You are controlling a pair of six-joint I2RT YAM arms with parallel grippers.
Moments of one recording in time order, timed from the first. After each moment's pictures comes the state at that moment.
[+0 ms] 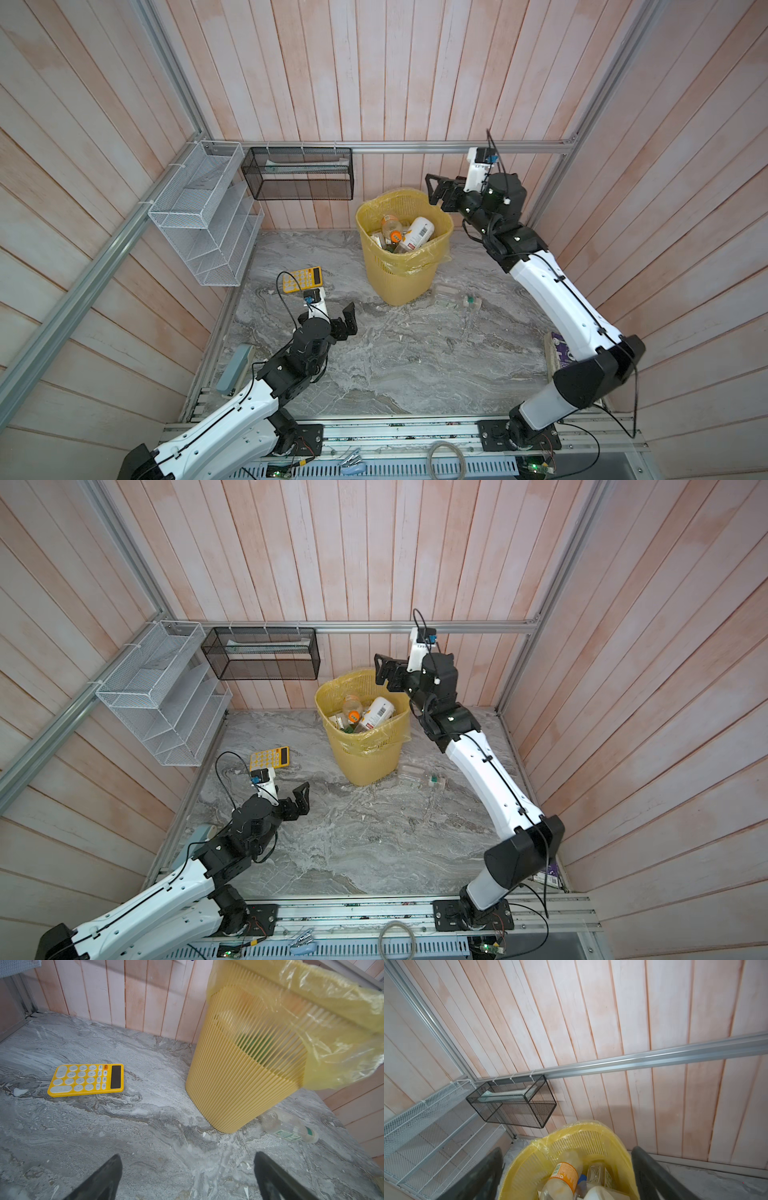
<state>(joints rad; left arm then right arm) -0.70 0.80 0.48 -0.04 -0.45 -0.48 0.45 1.54 1.73 -0.16 0.02 0.34</state>
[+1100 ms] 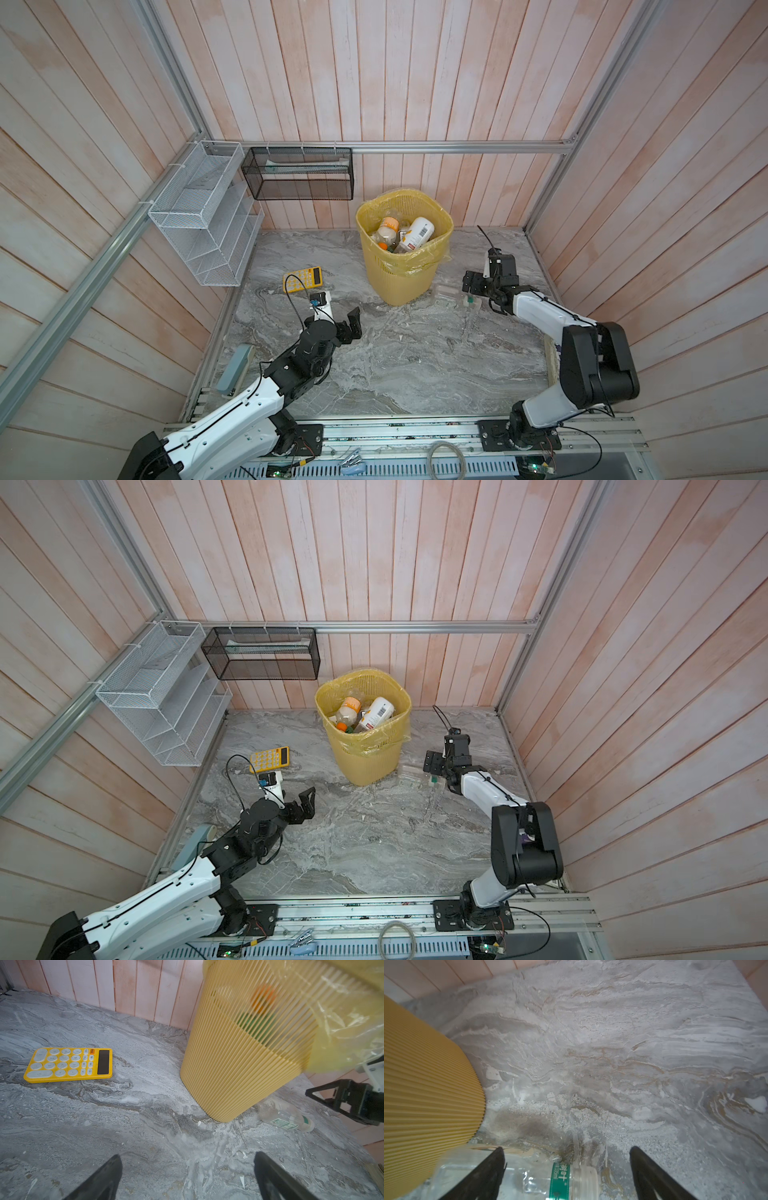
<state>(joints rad) -0.72 0.84 0.44 0.01 -0.42 -0.52 0.15 1.60 0.94 -0.13 0.04 0.24</state>
